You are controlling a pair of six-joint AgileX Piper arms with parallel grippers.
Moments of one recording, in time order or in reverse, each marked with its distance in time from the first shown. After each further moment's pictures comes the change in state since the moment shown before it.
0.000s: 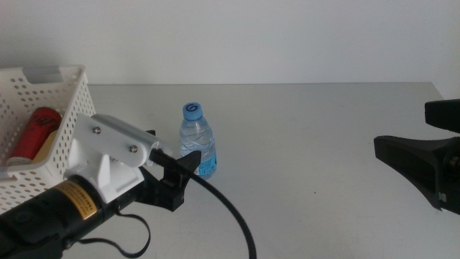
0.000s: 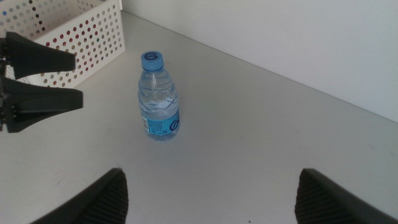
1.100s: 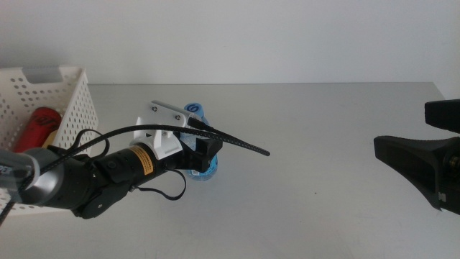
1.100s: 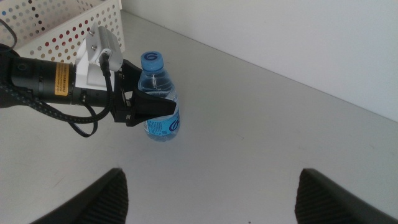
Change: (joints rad) left arm 0.230 0.691 -0.339 0.430 -0.318 -0.349; right arm 0.000 0.000 0.000 0.000 0.000 0.000
